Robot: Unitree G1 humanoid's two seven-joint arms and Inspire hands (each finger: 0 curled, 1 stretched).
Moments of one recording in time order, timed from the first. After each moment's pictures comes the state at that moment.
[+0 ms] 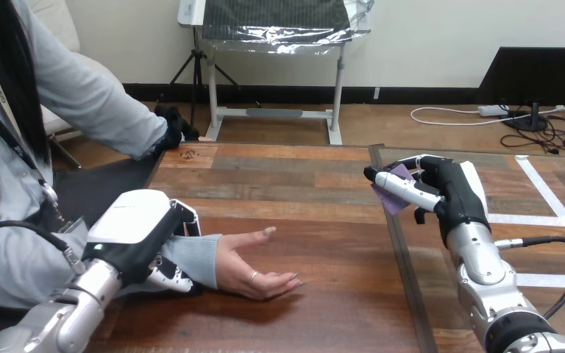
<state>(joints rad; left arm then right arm) -0.49 0.54 -0.41 1.05 0.75 -0.62 0.39 -0.70 -0.21 -0.07 1.27 -0.10 -0.37 -0.09</state>
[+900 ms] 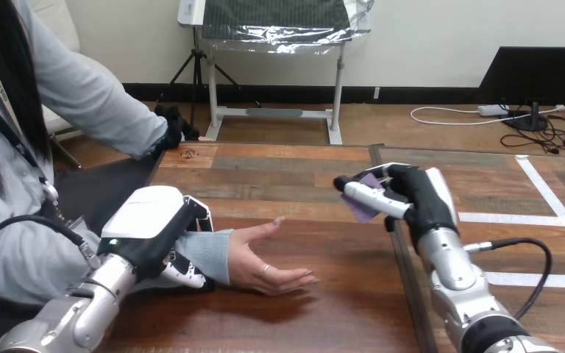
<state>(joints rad) -0.52 0.50 -0.41 1.05 0.76 -0.59 0.37 -0.70 -0.14 -0.04 1.27 -0.13 -0.36 -0.10</state>
